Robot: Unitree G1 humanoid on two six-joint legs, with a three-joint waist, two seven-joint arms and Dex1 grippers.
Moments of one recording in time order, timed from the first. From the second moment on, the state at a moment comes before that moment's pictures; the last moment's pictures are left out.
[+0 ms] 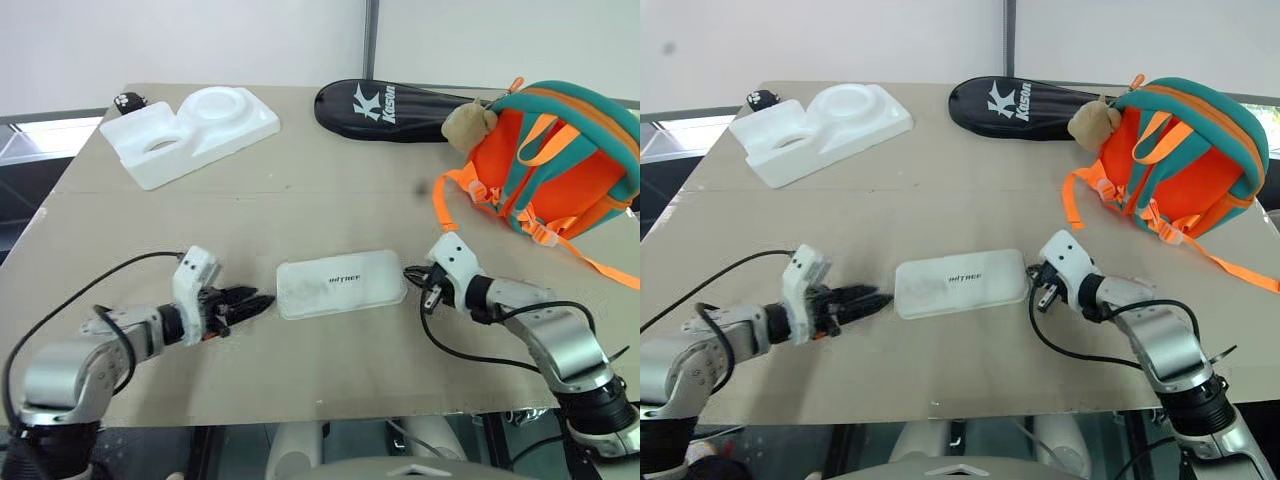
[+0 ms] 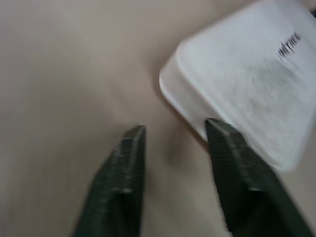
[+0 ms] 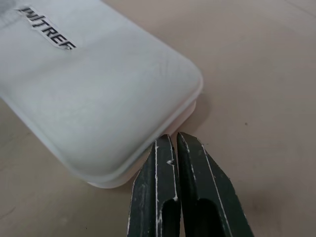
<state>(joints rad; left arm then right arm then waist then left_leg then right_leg) 0.02 0.83 0.29 -0.30 -0.75 0.96 -0.75 -0.24 -0.51 0.19 -0.40 0.20 0.74 0.65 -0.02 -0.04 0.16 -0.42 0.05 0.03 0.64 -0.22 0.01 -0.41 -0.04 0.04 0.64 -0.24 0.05</state>
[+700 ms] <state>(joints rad) -0.31 0.61 0.35 -0.01 -0.98 1.49 -0.64 -0.40 -0.49 0.36 -0.17 0.10 0.55 0.74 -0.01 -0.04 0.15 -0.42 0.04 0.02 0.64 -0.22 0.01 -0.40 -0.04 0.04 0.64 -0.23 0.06</state>
